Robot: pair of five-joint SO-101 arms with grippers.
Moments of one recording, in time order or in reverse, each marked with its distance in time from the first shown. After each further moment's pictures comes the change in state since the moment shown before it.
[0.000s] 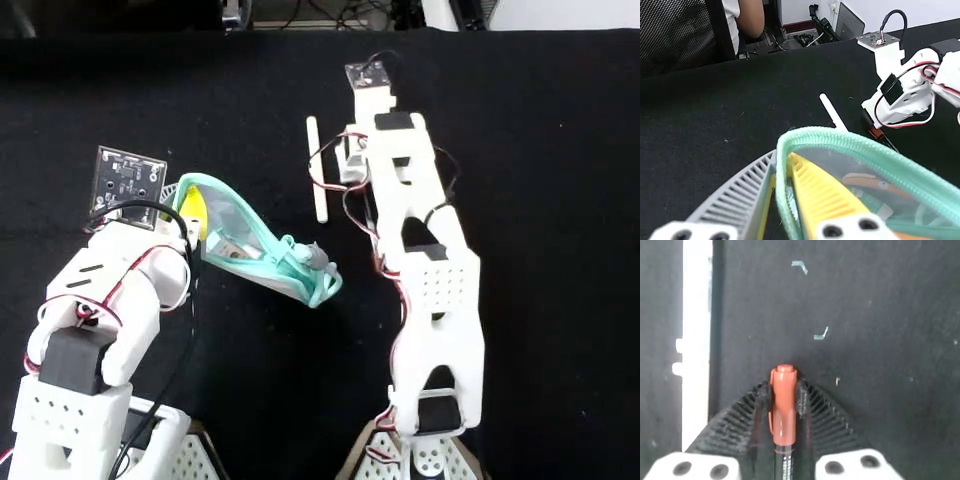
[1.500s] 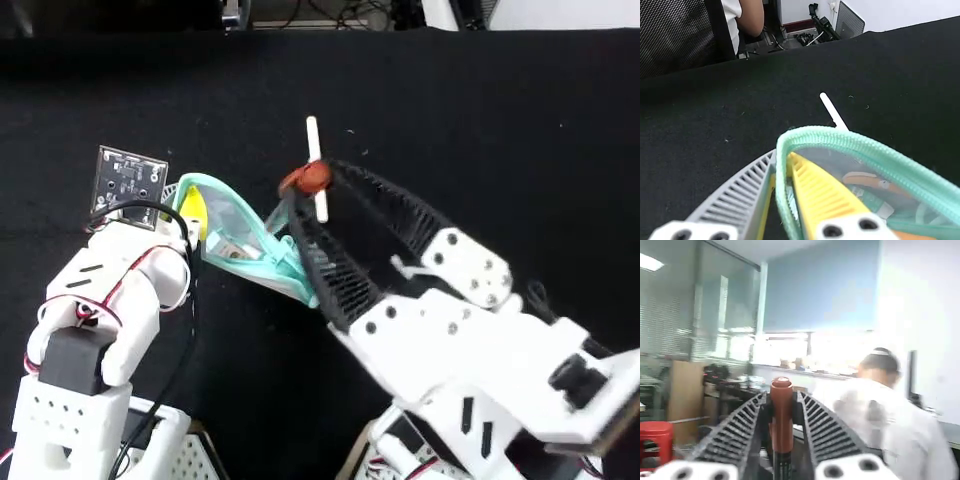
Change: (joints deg) left arm 0.0 0.0 0.0 0.0 -0.4; right arm -39.0 -122.1 60.0 -35.4 0.3
